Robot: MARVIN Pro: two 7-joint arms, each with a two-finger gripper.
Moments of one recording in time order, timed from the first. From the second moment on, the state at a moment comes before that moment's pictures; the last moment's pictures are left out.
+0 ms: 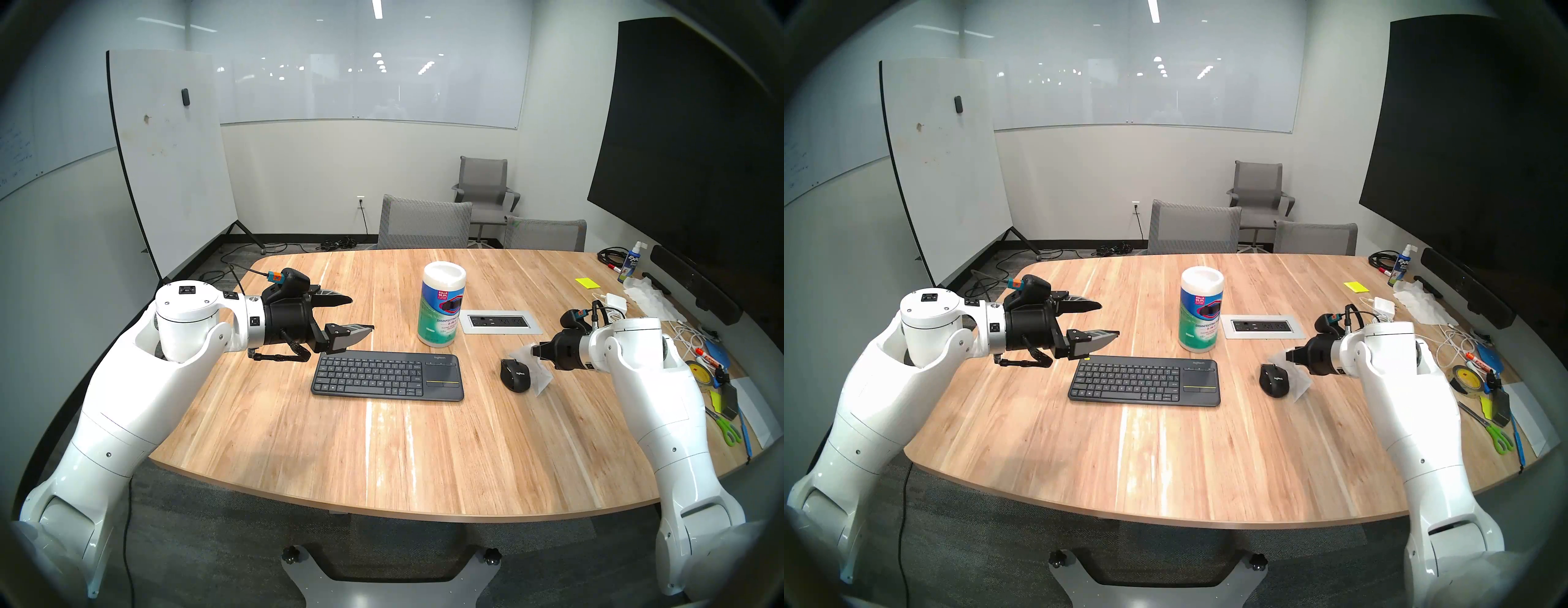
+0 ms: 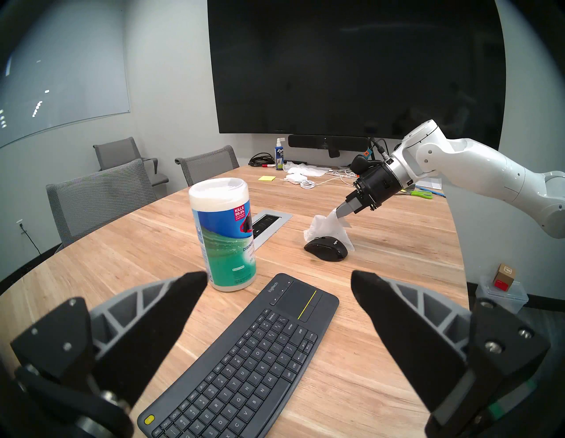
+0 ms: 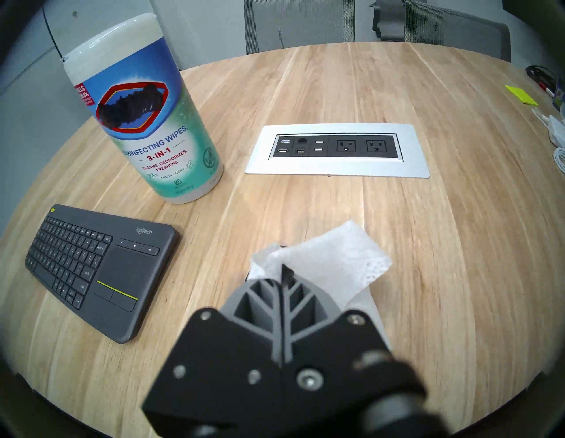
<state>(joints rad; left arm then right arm) 1.26 -0.89 -1.35 -1.78 -0.52 0.48 -0.81 -1.24 -1.04 1.59 -1.43 0.36 0.95 0.46</state>
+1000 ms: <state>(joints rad) 1.26 -0.89 -1.35 -1.78 -0.52 0.48 -0.81 -1.27 -1.04 1.54 -1.45 0.36 0.96 0.46</state>
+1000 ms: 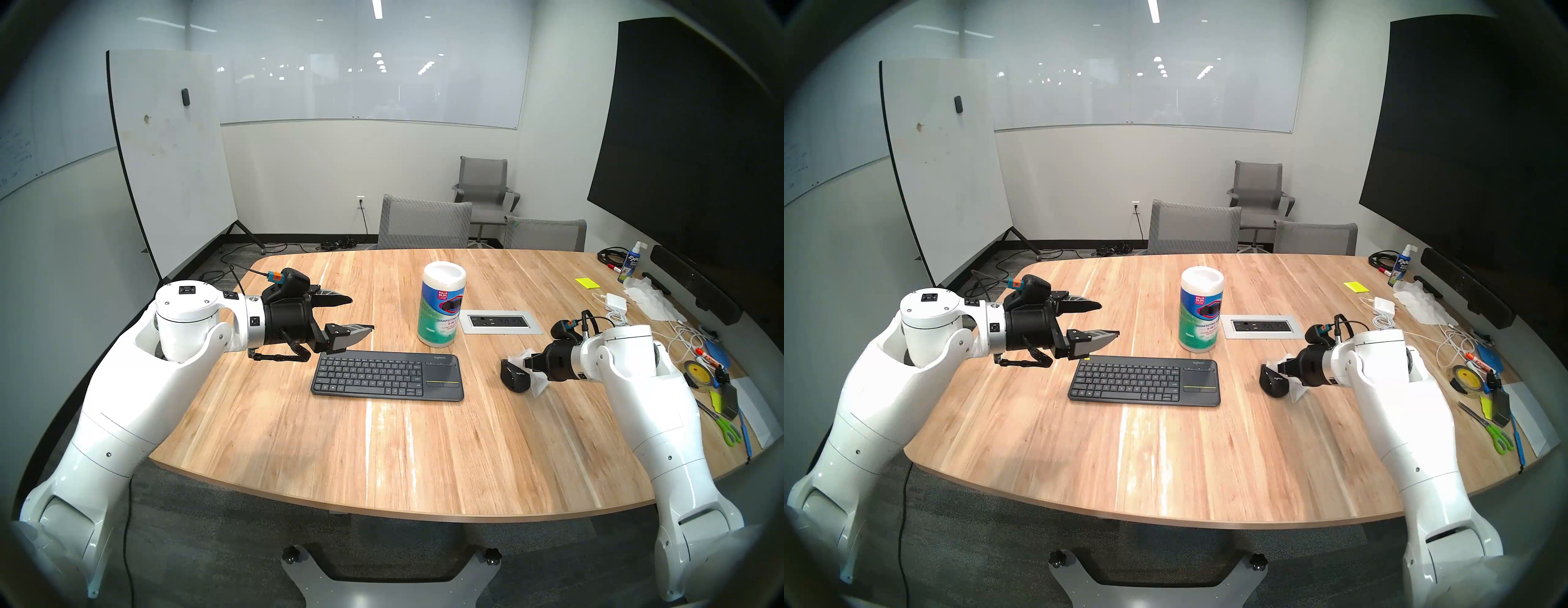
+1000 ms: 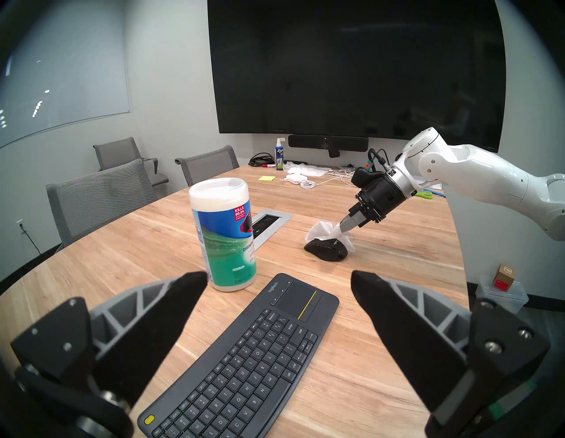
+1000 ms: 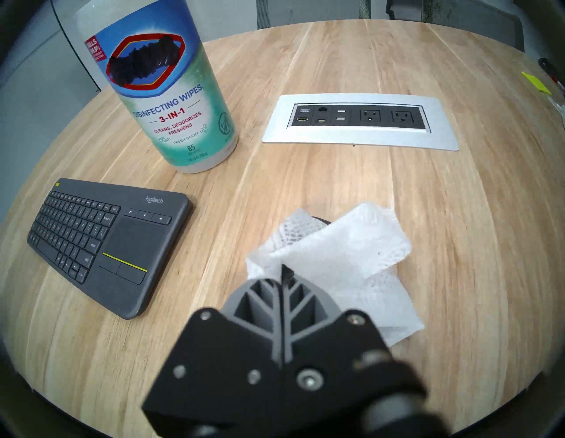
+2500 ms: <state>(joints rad) 1.26 -0.89 -1.35 -1.78 -0.52 0.48 -0.81 -1.07 -1.17 1.57 -1.24 0.35 0.94 0.33</state>
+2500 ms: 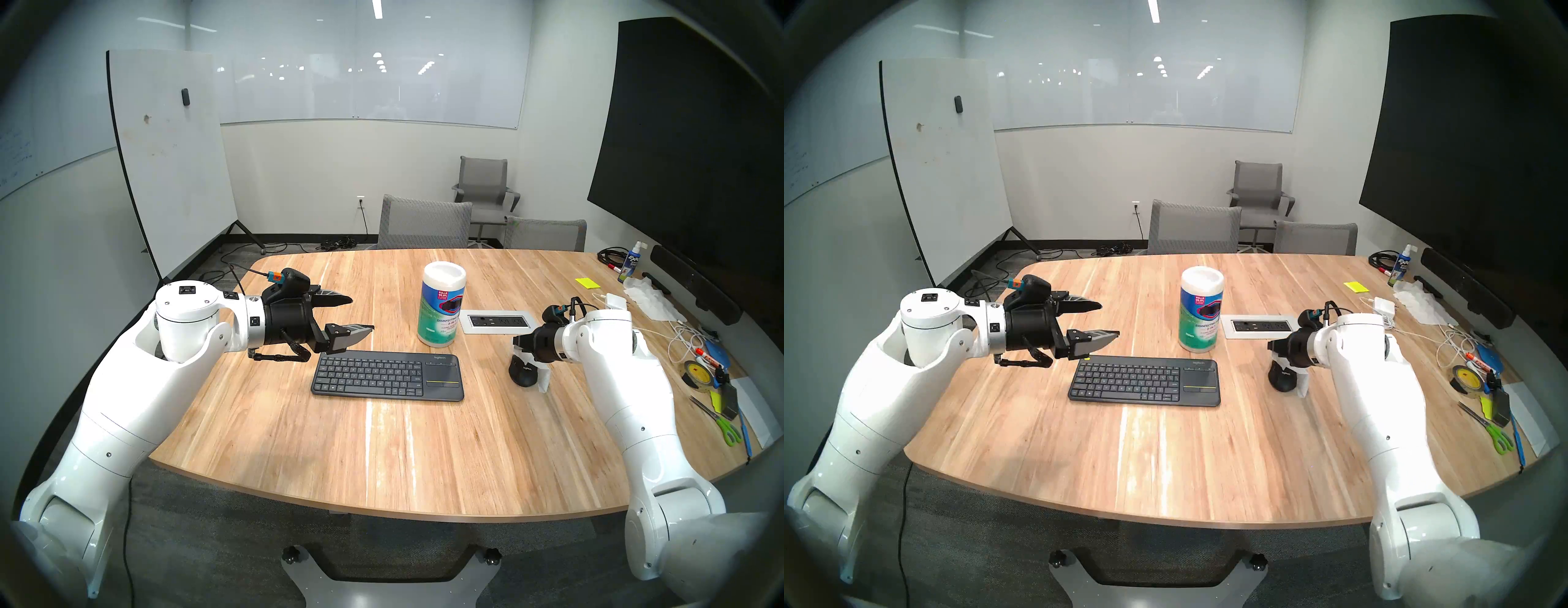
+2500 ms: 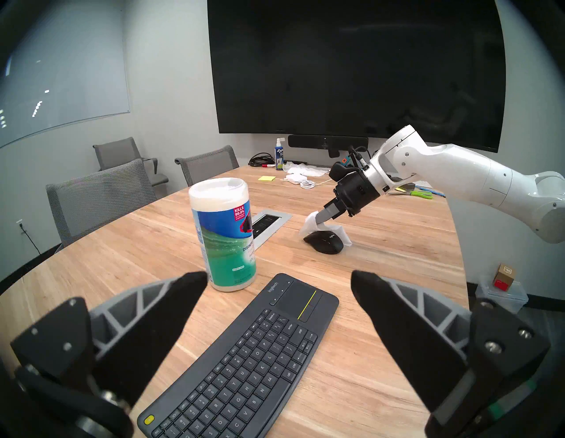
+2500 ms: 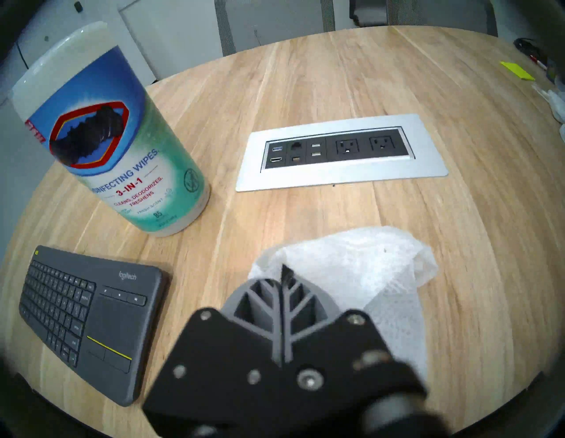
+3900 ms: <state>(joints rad) 1.26 -0.89 -1.35 -1.78 -0.52 0.48 -0.81 -1.21 -1.00 1.59 -1.32 0.32 0.96 0.54</state>
